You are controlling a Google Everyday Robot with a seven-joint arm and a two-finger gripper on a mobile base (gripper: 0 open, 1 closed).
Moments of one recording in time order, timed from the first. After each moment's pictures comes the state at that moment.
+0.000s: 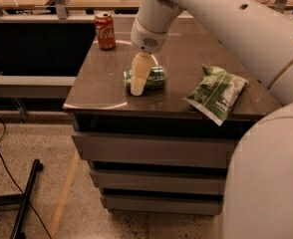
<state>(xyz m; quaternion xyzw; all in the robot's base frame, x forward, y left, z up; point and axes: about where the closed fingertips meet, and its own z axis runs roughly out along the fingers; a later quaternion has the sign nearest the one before) 0.643 0.028 0.884 -0.71 0.68 0.06 0.18</state>
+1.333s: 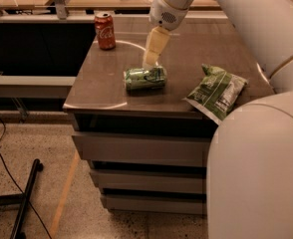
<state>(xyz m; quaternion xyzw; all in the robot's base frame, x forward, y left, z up) 0.692 -0.016 0.929 -0.66 0.71 0.06 0.23</state>
